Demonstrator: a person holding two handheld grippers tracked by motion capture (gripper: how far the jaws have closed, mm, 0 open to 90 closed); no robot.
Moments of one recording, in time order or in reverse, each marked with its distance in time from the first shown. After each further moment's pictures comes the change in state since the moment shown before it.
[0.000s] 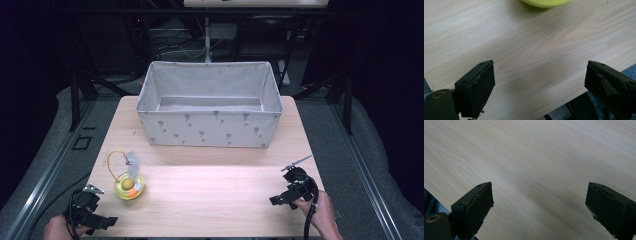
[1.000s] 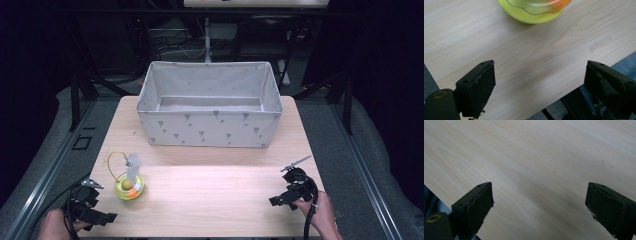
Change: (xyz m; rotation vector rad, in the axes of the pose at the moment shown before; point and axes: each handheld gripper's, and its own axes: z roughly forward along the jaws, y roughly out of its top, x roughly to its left) left arm -0.004 0.018 -0.022 0.006 -0.026 0.039; right arm 0.002 0.000 -0.001 0.017 -0.006 -0.021
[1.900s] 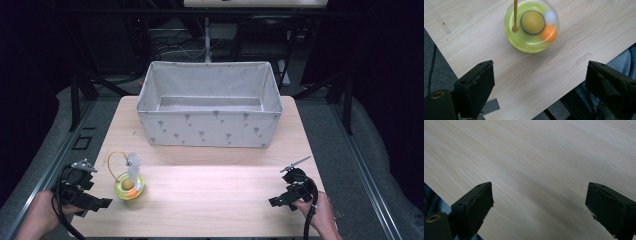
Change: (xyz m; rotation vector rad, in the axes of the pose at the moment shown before) left arm 0.003 0.038 -0.051 -0.034 0.002 0.108; right arm 0.002 -0.001 0.001 -0.003 0.000 0.001
